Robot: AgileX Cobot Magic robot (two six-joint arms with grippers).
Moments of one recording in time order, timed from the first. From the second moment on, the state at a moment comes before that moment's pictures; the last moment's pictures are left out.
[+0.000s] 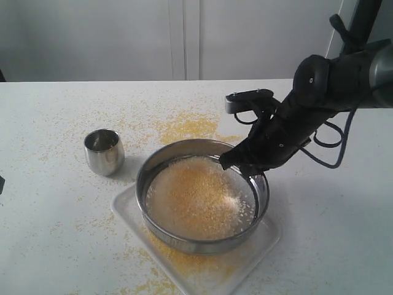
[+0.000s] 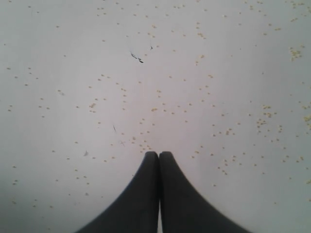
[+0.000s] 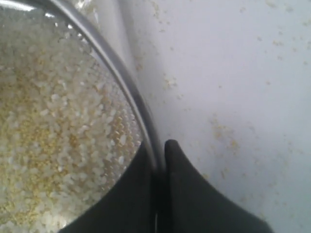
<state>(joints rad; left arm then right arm) -0.06 1.23 -0.69 0.08 0.70 -0.12 0.38 1.82 -1.17 0.33 0.64 -0.33</state>
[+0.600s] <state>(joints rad) -0.06 1.23 -0.69 0.08 0.70 -0.12 0.40 1.82 -1.16 0.27 0.65 -0.34</state>
